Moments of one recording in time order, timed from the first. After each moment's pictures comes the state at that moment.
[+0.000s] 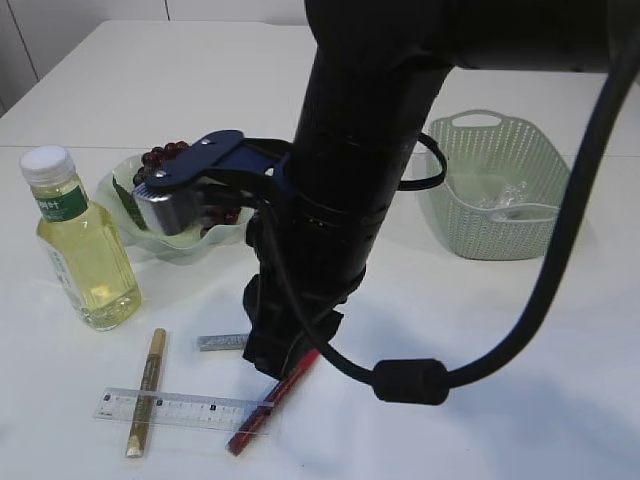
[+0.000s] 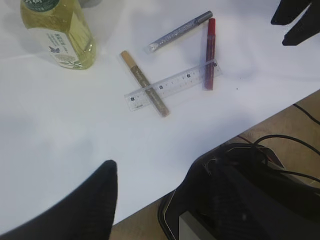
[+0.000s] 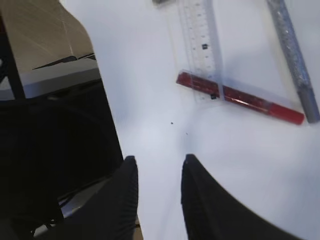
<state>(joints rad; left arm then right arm) -0.48 0.78 -0.96 -0.08 1.25 0.00 0.78 1.80 -1.50 0.30 1.21 -0.57</state>
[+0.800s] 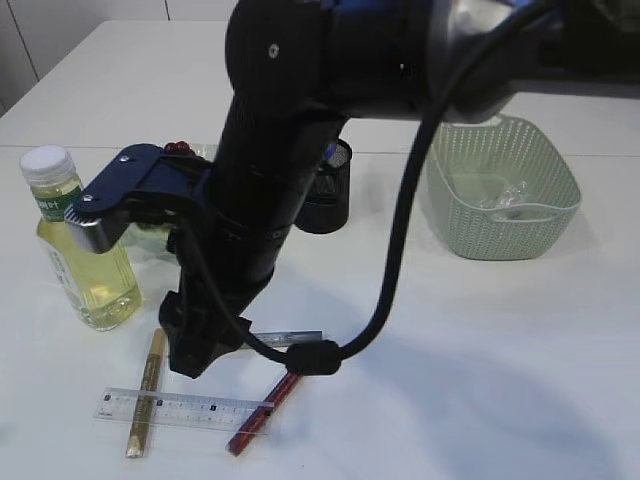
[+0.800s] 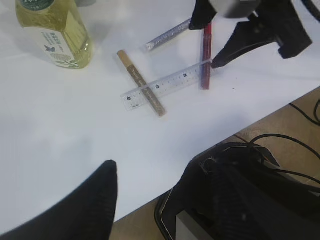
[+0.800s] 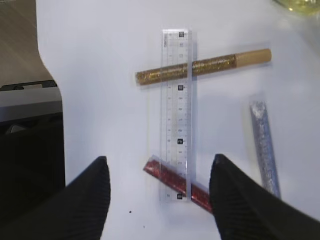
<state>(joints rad) -0.48 0.78 -0.96 -0.09 1.25 0.00 0.80 1.99 -1.65 0.37 1.06 -0.80</state>
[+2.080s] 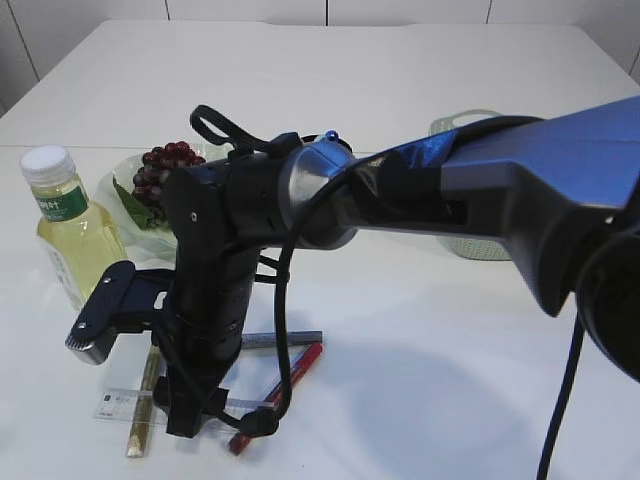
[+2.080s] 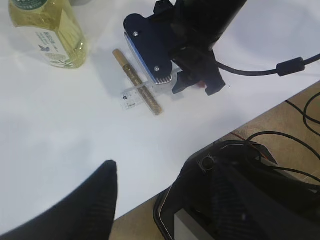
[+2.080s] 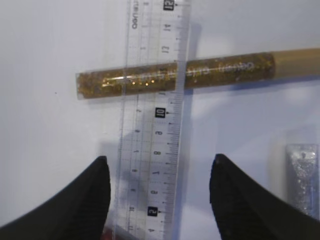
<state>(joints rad) -0.48 0.78 -0.96 -0.10 1.26 0.00 0.86 2.29 -1.76 0.27 0.95 -0.81</state>
